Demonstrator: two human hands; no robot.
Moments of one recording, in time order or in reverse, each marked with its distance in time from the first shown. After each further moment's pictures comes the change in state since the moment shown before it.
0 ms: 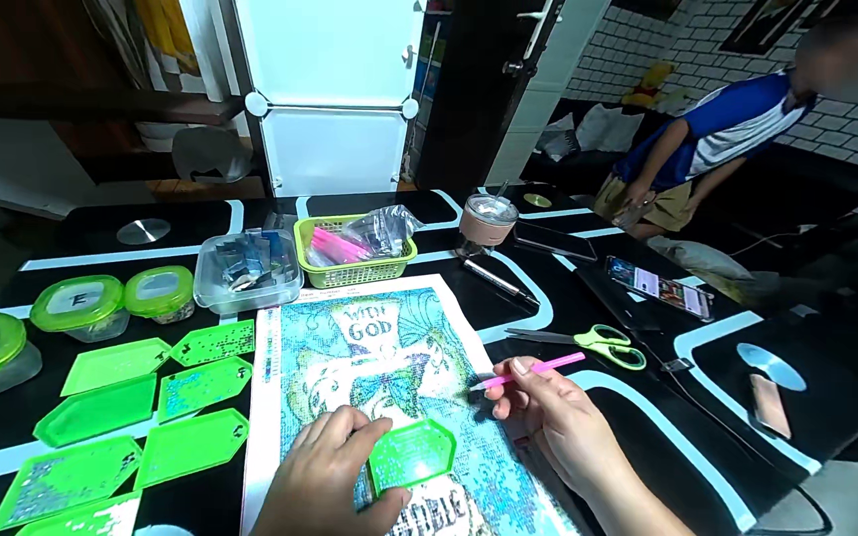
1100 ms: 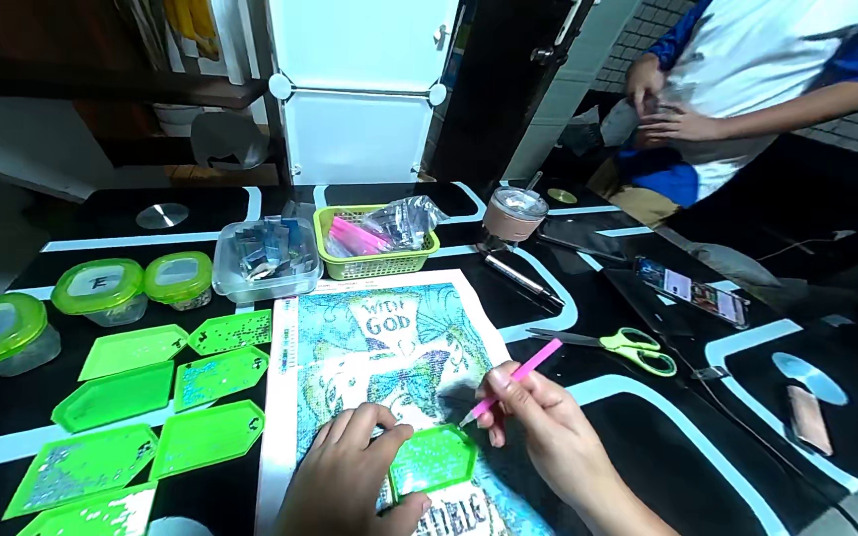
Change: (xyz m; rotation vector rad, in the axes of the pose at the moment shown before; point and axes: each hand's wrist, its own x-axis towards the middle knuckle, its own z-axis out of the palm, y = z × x) left_hand 0.000 -0.001 0.004 0.047 -0.057 0.011; right_hand 0.002 0.007 0.033 -0.151 -0.212 -0.197
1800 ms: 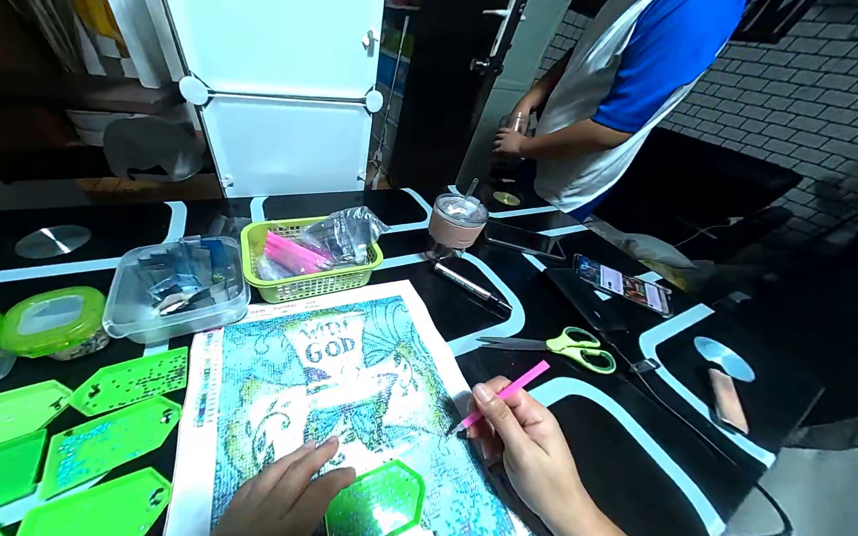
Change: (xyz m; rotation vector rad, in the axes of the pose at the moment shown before) left_hand 0.005 -0.002 -0.016 -0.132 -0.226 -0.042; right_hand -0.011 0.026 -0.039 -0.159 0.212 -0.062
